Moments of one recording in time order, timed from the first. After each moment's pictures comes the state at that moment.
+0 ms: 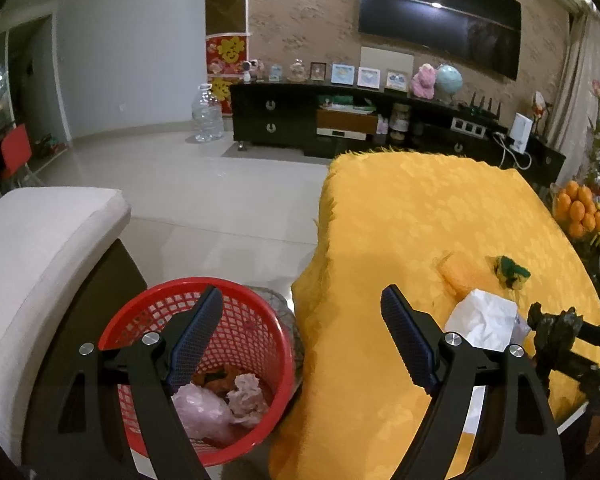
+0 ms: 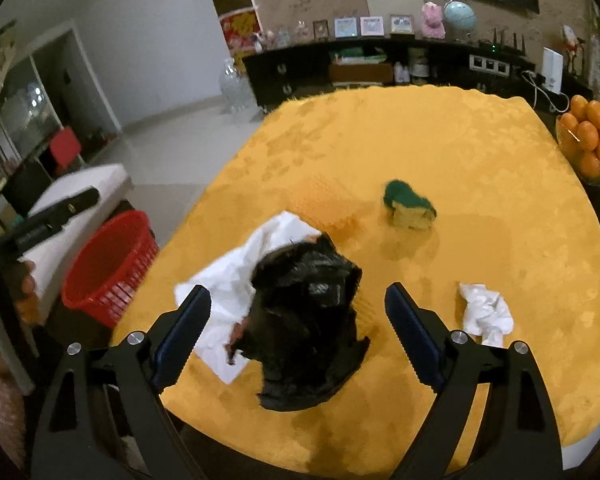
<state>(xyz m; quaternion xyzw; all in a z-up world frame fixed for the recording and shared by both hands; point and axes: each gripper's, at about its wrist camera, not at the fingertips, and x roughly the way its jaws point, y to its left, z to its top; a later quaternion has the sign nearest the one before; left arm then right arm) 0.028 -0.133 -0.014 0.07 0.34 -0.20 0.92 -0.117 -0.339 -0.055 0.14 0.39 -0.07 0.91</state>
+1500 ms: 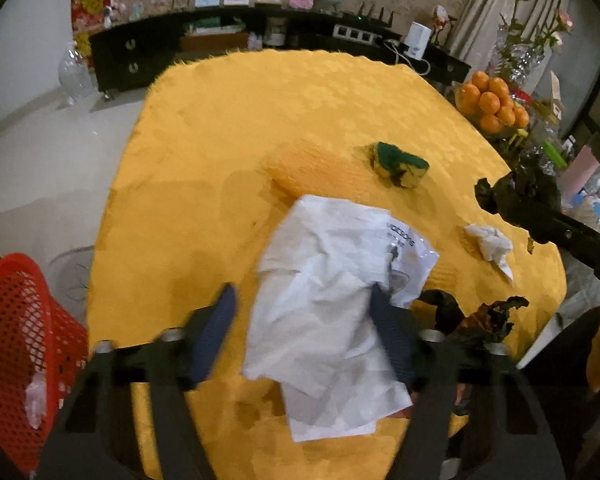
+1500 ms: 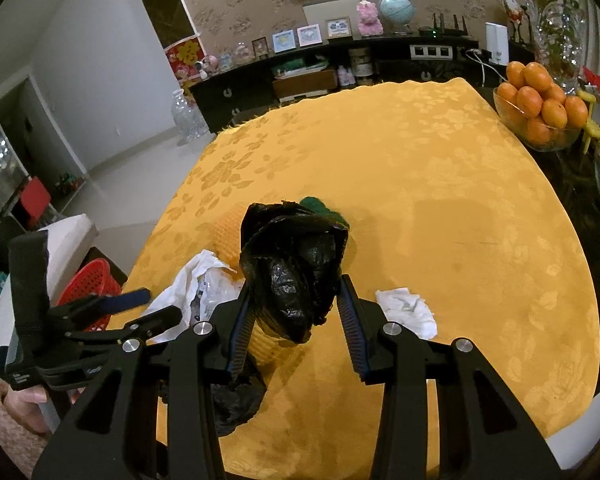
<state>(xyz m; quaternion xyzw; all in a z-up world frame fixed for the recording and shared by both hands) 0.007 -0.258 -0.098 0.12 0.46 -0.39 0.79 -0.143 -0.402 -0.047 0.20 0.36 -0.14 0.90</state>
